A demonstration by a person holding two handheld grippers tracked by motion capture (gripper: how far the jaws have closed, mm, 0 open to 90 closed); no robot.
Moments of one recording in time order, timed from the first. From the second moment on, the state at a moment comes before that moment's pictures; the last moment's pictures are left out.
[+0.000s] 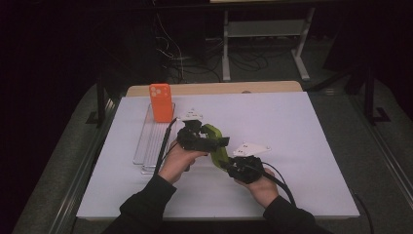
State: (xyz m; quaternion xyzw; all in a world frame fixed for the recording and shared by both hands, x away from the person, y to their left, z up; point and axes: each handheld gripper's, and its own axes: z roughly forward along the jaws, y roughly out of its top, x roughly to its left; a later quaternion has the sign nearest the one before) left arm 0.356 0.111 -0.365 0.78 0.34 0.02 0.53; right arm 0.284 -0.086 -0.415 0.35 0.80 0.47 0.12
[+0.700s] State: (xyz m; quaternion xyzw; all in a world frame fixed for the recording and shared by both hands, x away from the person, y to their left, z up) left arm 0.368 0.102 -0.353 0.82 0.31 0.05 0.48; right arm 0.296 -0.104 -0.414 0.35 0.82 0.44 0.12
